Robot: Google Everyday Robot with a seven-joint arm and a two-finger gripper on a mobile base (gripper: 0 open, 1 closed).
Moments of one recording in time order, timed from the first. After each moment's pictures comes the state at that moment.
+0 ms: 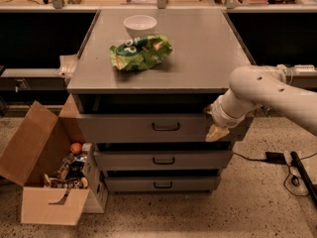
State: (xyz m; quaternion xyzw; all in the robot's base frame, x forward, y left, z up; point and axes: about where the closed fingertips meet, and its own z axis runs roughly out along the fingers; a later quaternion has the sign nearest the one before) arm 0.600 -0.199 0.663 -0.71 0.69 -0.01 0.17
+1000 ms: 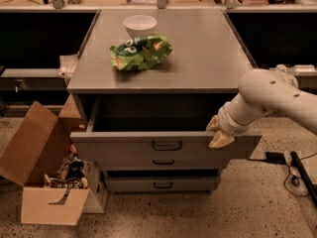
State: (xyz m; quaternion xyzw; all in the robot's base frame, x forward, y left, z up) arm 0.560 -0.203 0.666 -0.72 0.68 0.03 0.17
